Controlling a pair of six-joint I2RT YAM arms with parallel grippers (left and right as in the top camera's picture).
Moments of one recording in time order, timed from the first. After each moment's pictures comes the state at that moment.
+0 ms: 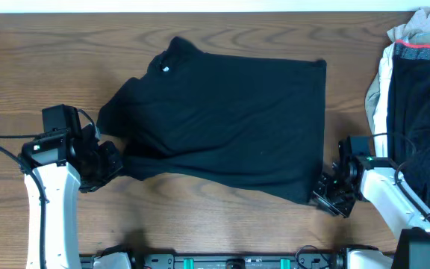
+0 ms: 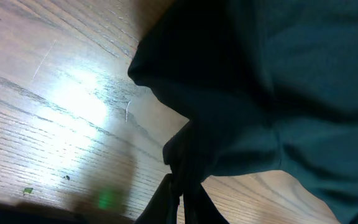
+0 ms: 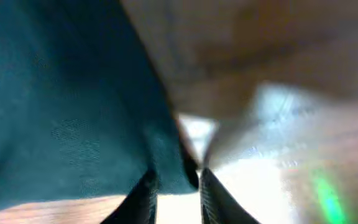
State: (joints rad) left arm 0.25 1.23 1.00 -1.20 0.23 -0.30; right arm -0.02 1.39 0.57 -0.83 -0.29 0.60
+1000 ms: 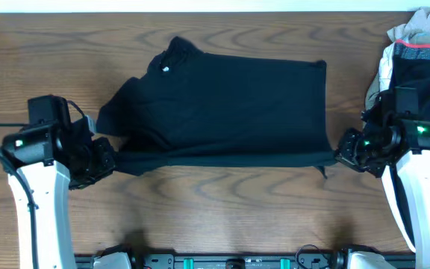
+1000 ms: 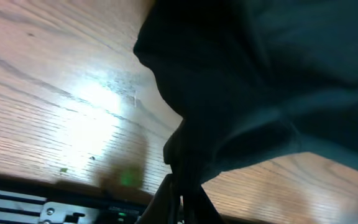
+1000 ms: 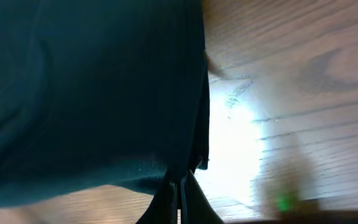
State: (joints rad) left arm 0.25 1.24 1.21 -1.41 0.21 -0.18; right arm -0.10 1.29 1.10 -1.21 -0.24 0.40
